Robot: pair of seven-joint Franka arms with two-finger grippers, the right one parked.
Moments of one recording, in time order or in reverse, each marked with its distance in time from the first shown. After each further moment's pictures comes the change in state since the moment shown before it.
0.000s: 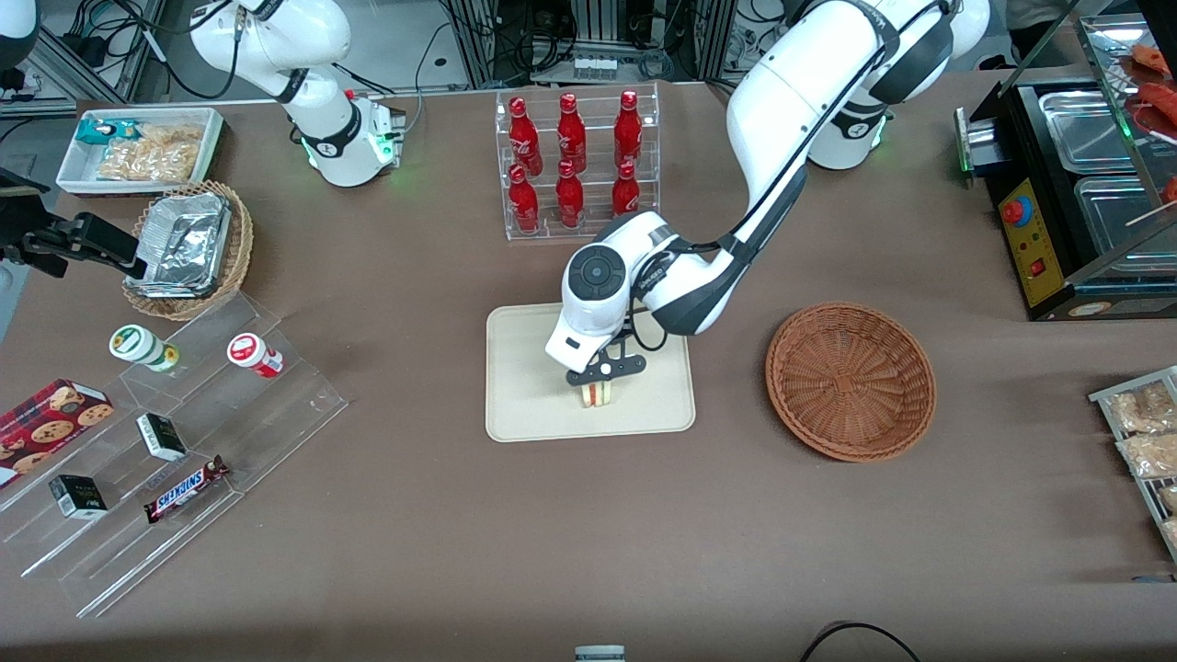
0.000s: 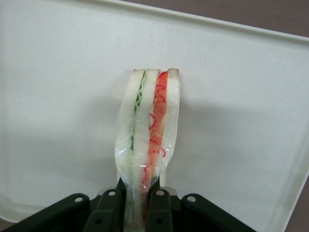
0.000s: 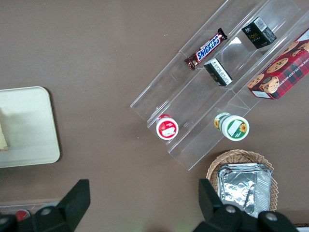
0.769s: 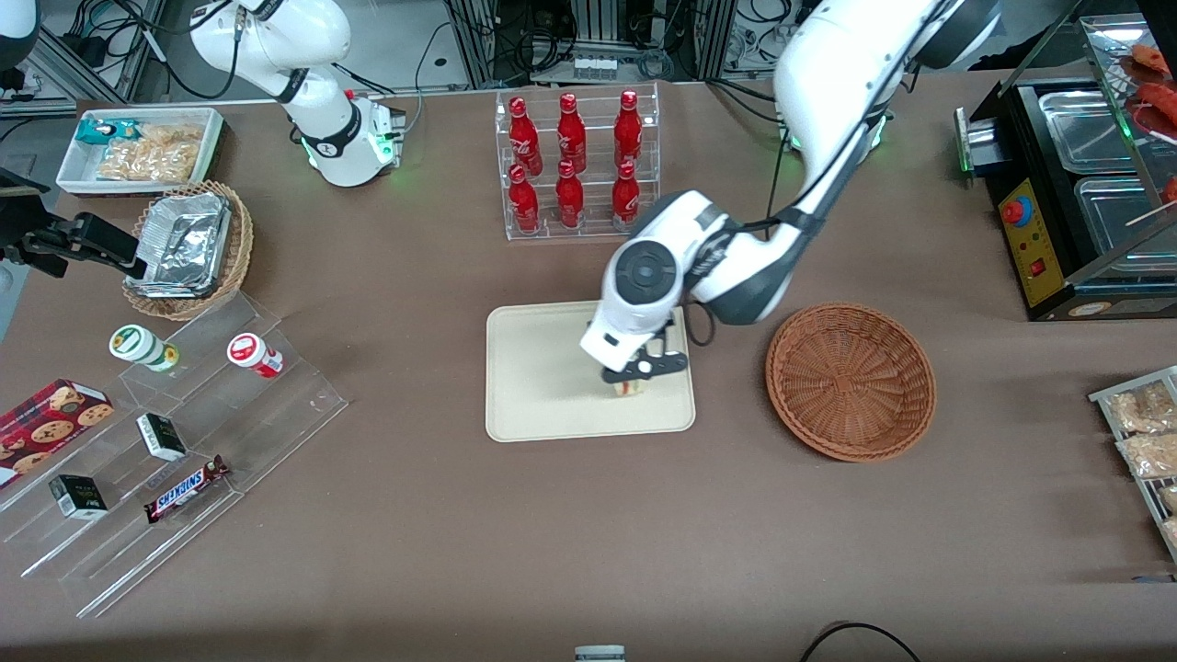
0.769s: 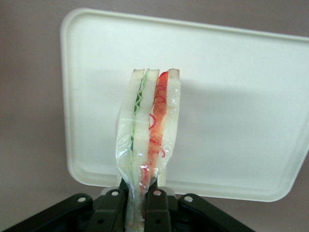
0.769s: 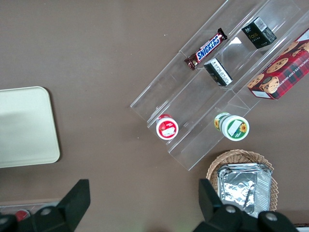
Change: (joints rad) arm 0.057 -0.133 -0.001 -0.021 -0.086 -0.185 0.125
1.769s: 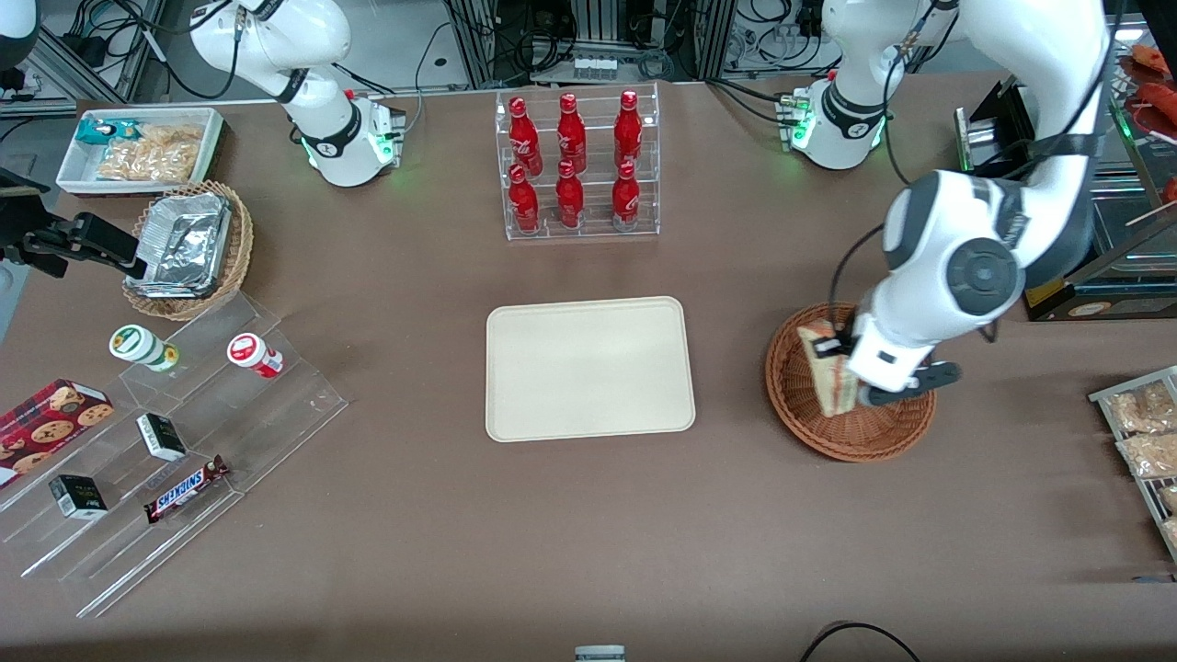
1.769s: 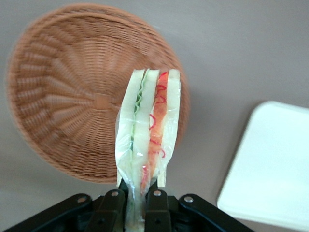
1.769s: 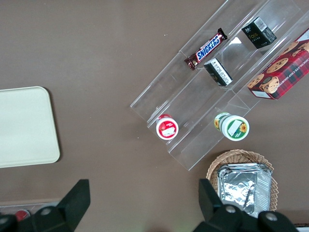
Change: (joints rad) arm 0.420 -0.407 0.074 -0.405 -0.068 -0.022 0.422
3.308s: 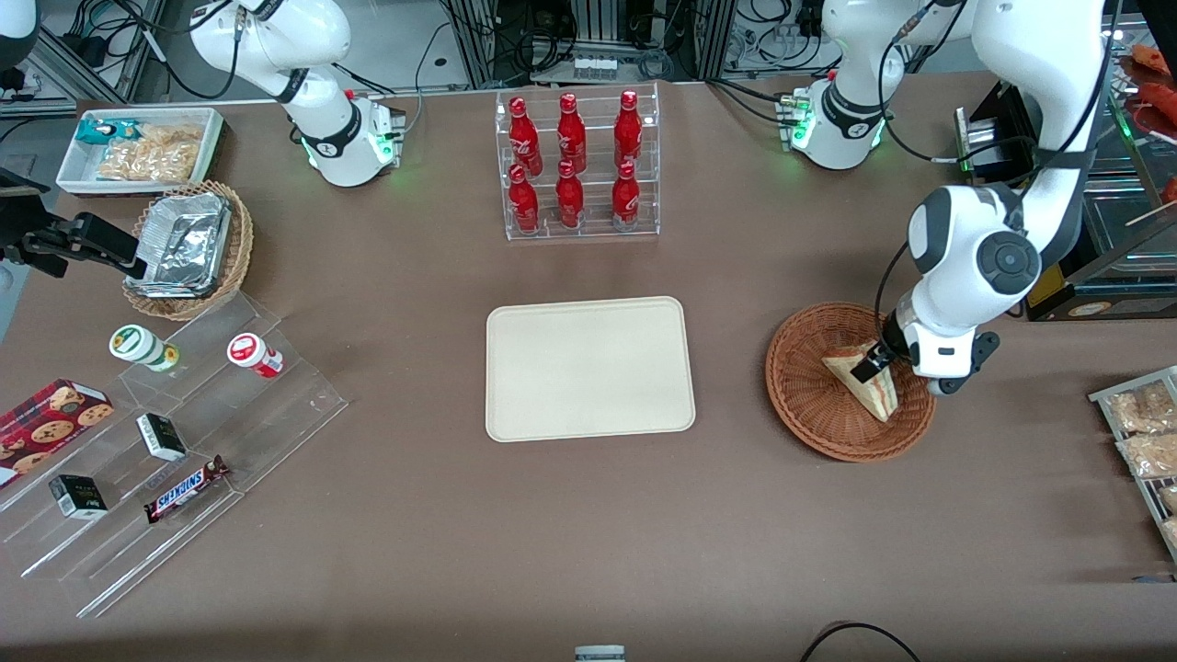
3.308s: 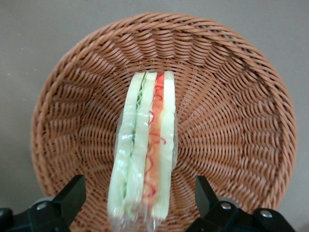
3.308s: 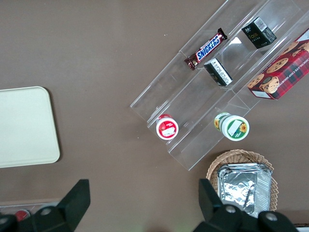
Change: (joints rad) arm 0.037 -0.033 0.175 -0.384 0.000 0.485 -0.319
